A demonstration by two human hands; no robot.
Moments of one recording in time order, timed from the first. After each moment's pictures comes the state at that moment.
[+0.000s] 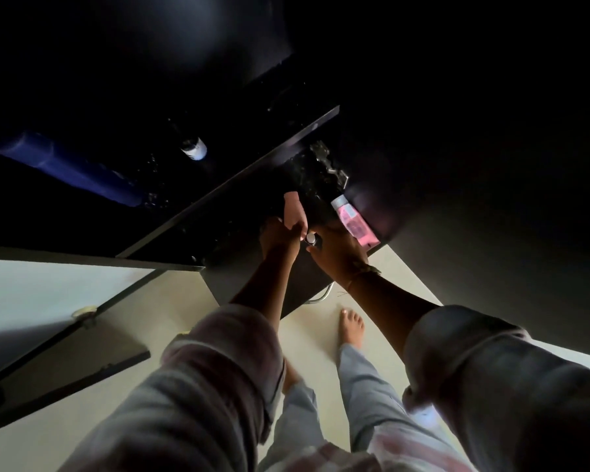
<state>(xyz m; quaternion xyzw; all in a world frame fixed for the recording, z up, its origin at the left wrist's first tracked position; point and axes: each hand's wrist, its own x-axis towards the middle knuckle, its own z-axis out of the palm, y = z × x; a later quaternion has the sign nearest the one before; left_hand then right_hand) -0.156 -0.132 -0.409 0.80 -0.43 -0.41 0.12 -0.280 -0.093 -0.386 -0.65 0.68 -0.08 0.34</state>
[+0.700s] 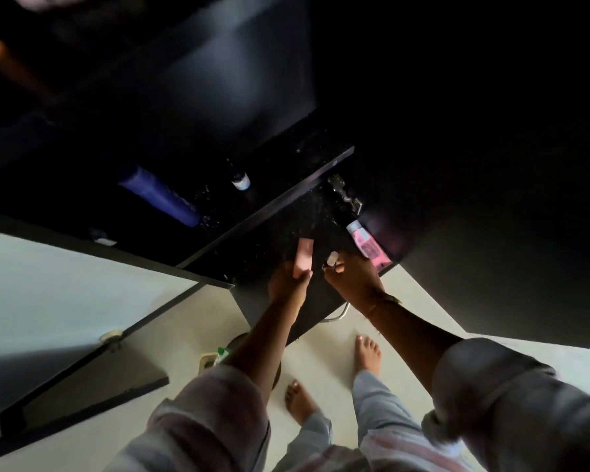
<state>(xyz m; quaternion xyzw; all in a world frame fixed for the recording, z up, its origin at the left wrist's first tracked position) -0.124 -0.069 -0.345 0.78 -0.45 -0.41 0.14 -0.269 -0.068 -0.348 -0.57 0.71 -0.15 0.38</state>
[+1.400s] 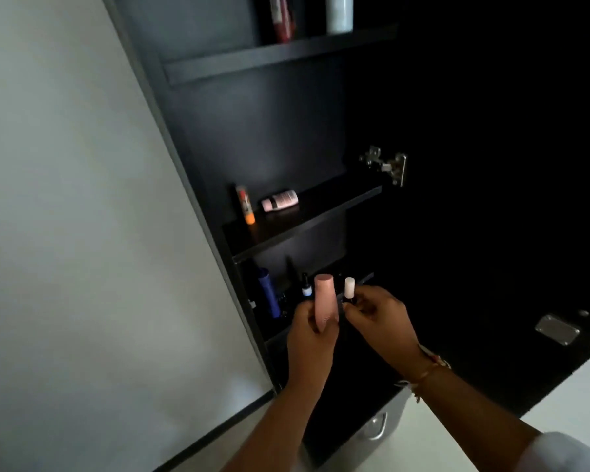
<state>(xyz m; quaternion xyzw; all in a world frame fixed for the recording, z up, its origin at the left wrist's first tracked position) -0.070 0.010 -0.107 0.59 -0.55 -0.37 0.46 -0.212 -0.007 -0.101 -0.64 0.61 -0.43 0.20</state>
